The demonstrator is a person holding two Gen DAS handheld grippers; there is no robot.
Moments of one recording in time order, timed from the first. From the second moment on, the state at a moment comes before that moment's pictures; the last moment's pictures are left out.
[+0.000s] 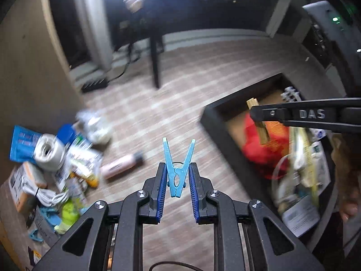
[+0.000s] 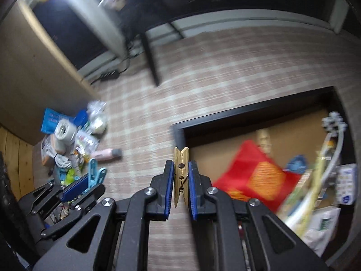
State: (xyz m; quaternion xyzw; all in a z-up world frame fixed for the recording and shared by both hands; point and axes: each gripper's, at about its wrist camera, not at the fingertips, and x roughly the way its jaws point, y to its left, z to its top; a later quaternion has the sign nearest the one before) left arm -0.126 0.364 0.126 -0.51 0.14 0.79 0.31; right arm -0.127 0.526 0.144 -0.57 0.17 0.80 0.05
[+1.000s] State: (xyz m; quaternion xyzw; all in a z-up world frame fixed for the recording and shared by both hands) left arm -0.084 0.446 0.157 -0.49 0.16 0.79 0.33; right arm -0.069 0.647 0.178 -0.54 0.18 0.81 0.12
